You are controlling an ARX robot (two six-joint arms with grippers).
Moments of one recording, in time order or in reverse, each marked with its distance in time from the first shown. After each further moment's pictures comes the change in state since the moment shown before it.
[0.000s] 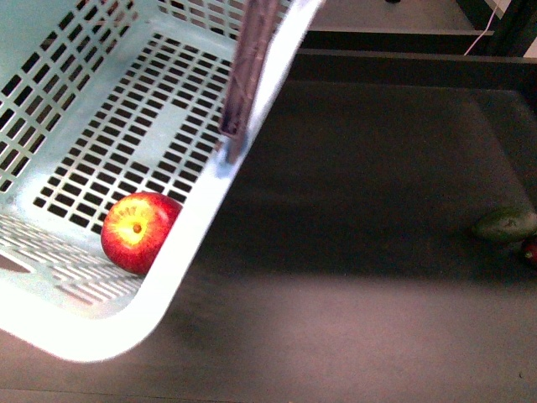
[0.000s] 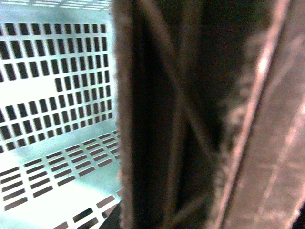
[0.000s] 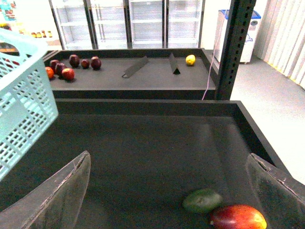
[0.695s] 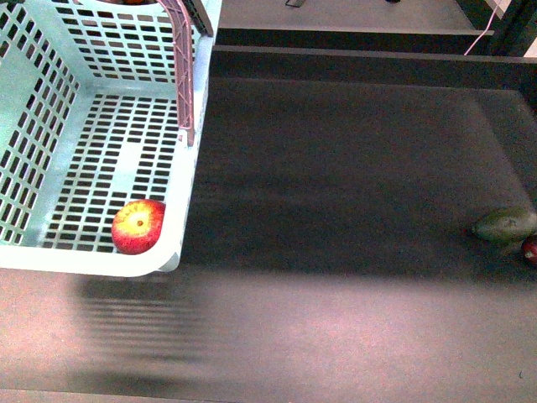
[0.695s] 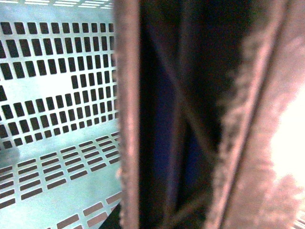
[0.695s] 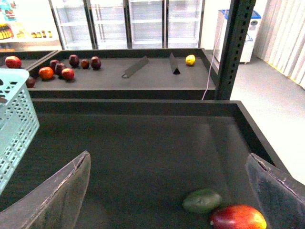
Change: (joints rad) left arm 0.198 0.327 0.089 0.074 -0.019 -0.148; right arm 0.000 0.000 0.000 0.000 0.000 0.000
